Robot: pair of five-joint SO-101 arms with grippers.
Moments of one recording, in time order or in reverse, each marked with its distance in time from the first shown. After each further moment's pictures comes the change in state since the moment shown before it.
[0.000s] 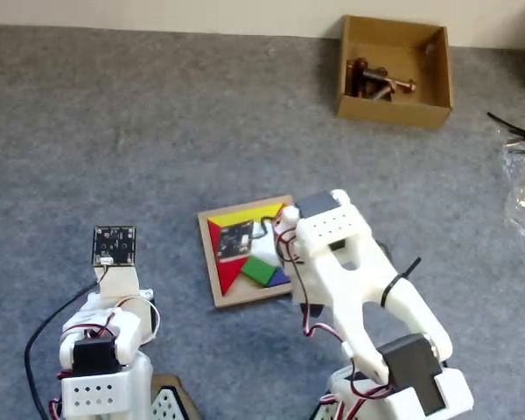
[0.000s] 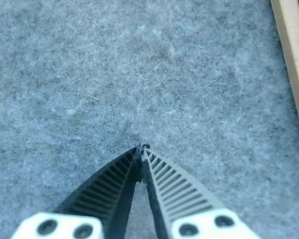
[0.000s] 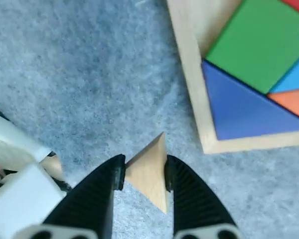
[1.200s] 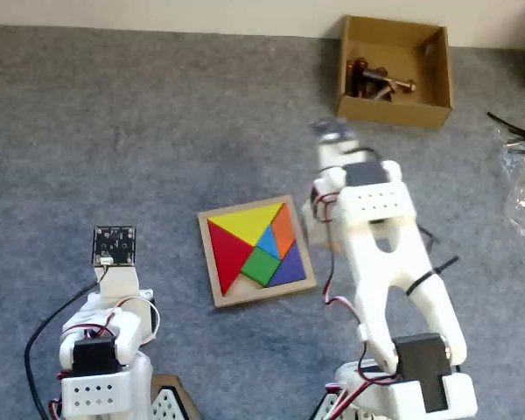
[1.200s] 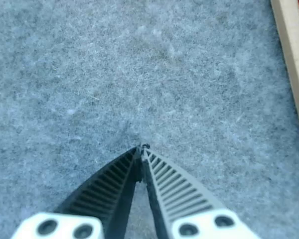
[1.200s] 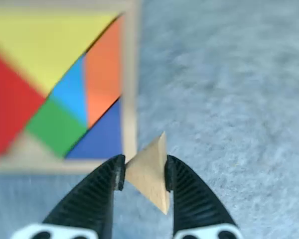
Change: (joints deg) left arm 0.0 0.0 0.0 0.0 0.0; right arm 13.4 0.0 -12.7 -5.7 -64.9
